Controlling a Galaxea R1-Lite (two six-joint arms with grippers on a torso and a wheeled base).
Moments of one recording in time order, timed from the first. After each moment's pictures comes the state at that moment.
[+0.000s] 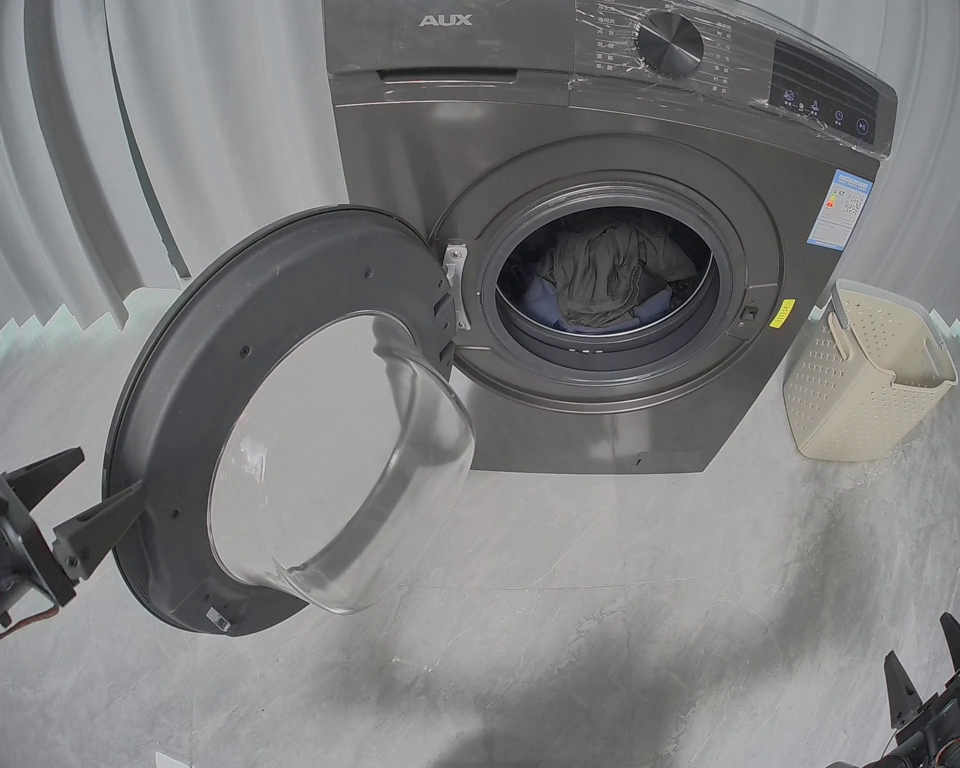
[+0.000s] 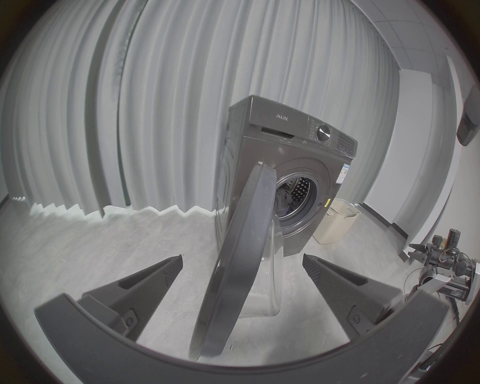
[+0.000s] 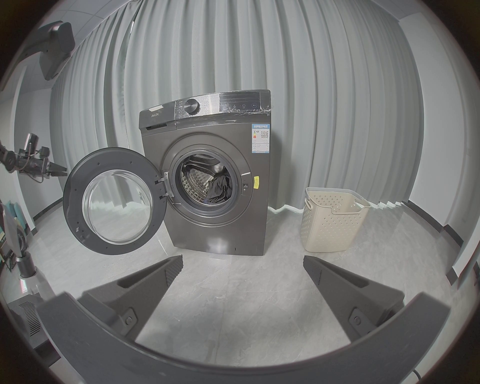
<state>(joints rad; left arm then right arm) -0.09 0.82 -0.47 -0.26 -0.25 -0.03 0.01 0.02 -0.02 0.00 0.02 0.00</state>
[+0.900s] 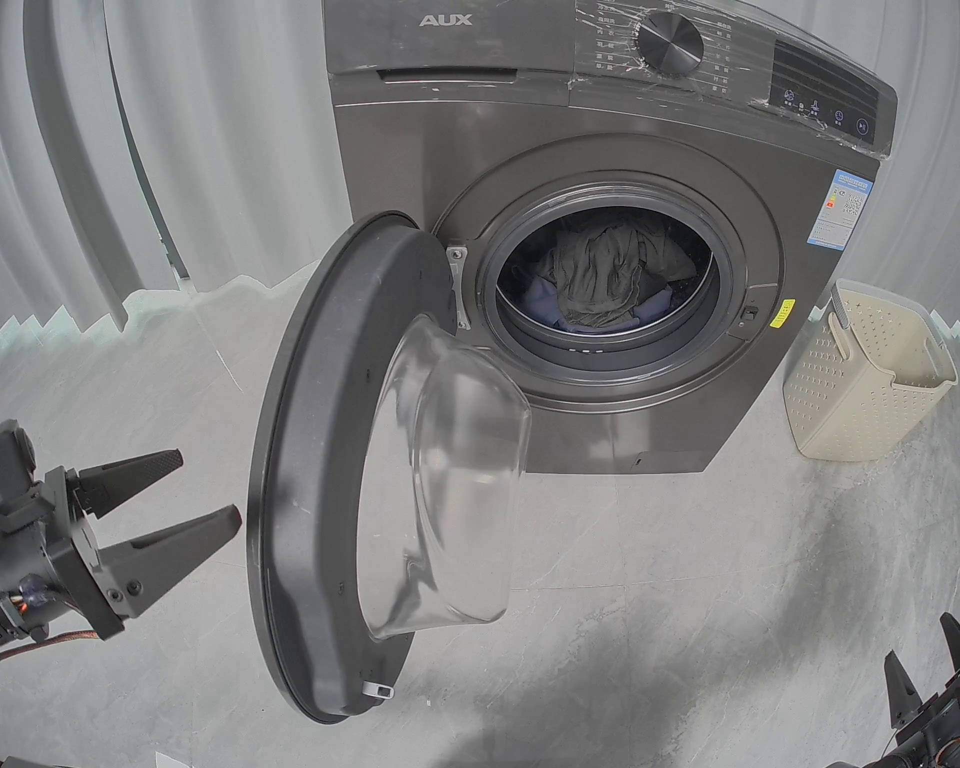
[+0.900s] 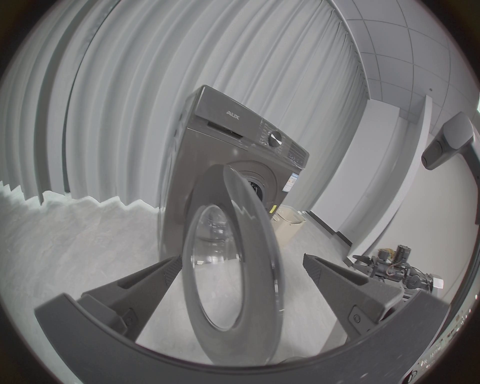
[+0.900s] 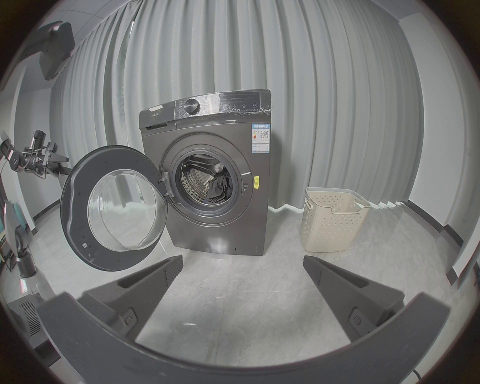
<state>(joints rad) -0.44 0.94 -0.47 -0.42 -0.26 -0.18 0.01 0.02 -0.02 0.00 0.02 0.00</state>
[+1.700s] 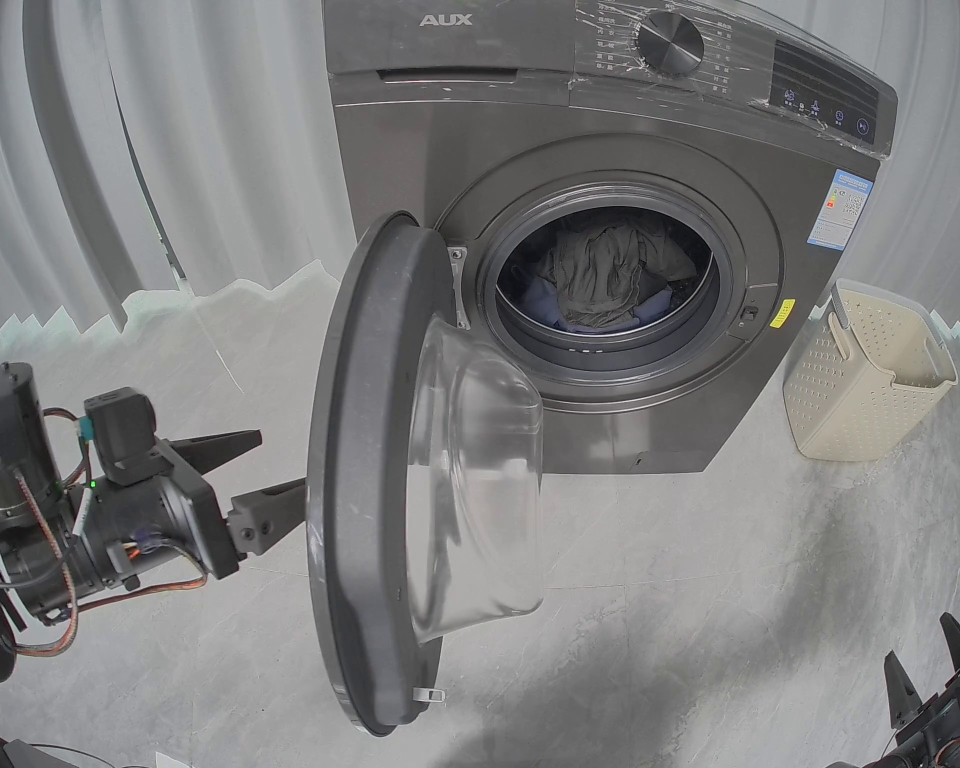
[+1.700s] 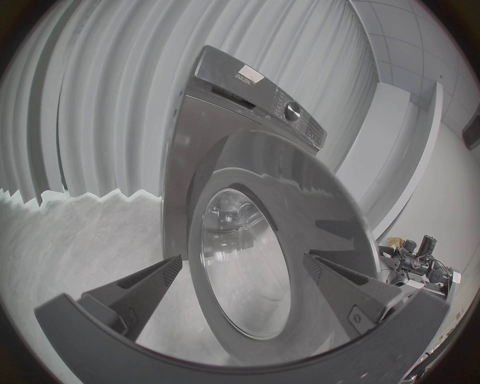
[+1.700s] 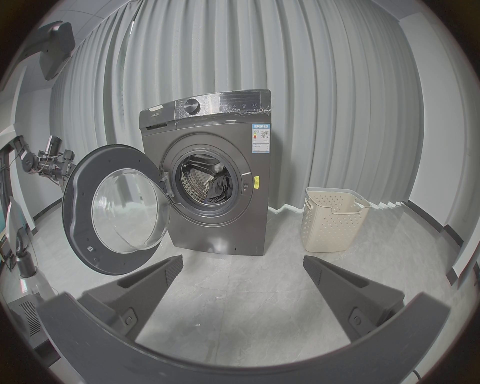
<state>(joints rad) -0.46 1.24 -0.52 -0.57 -0.22 -0.13 0.01 0.02 -0.02 0.00 0.03 0.00</state>
